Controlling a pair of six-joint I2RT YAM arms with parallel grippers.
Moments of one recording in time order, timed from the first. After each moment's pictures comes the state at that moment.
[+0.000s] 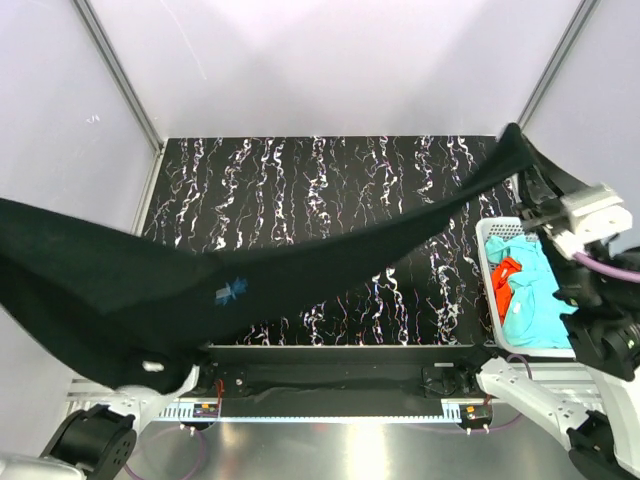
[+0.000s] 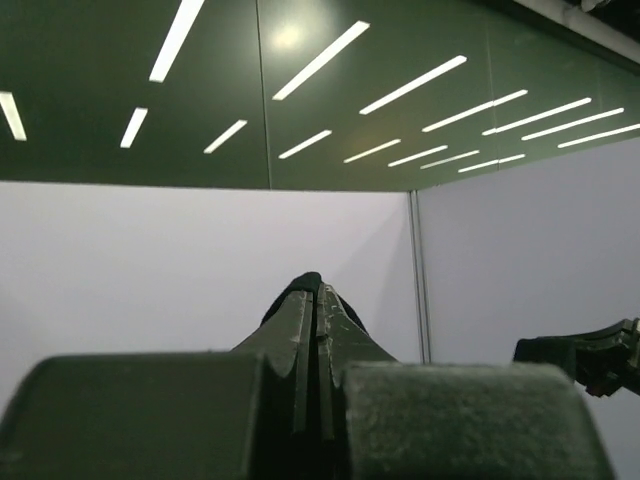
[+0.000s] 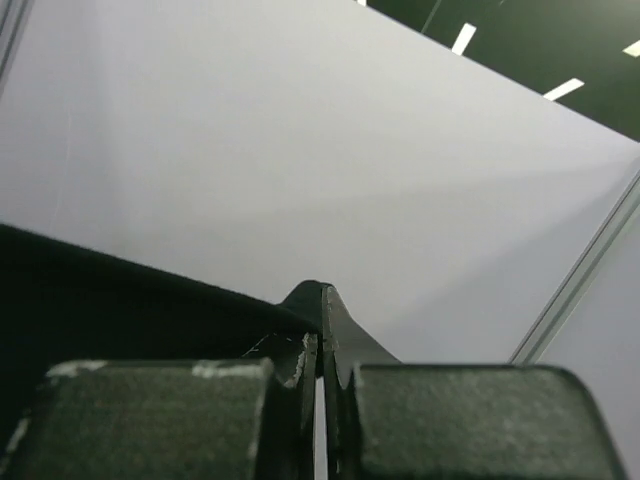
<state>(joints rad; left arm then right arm) -0.32 0.89 2.36 -0.59 0.22 -0.16 0.60 0.74 1.45 -0.16 0.10 -0.66</state>
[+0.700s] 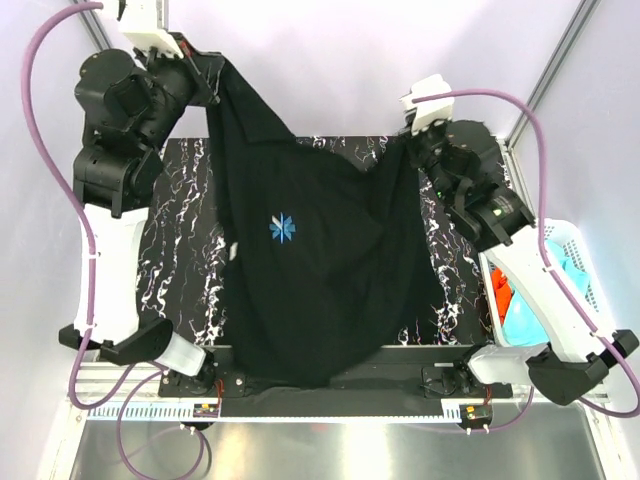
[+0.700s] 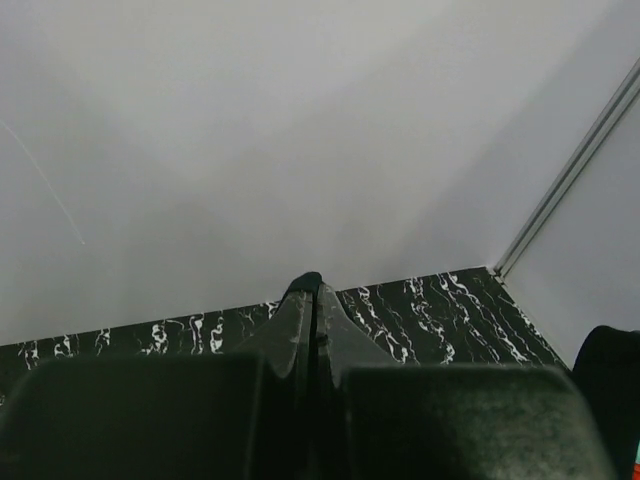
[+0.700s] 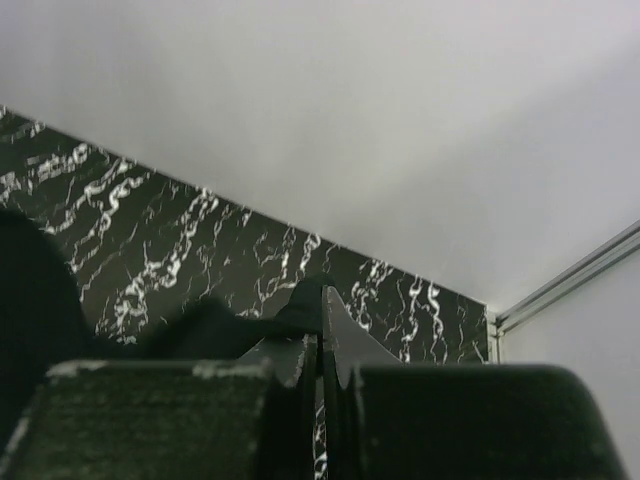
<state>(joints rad) -0.31 1.49 2.30 -0.68 0.01 -0.19 0.60 1.27 1.59 -0.35 0.38 -0.30</state>
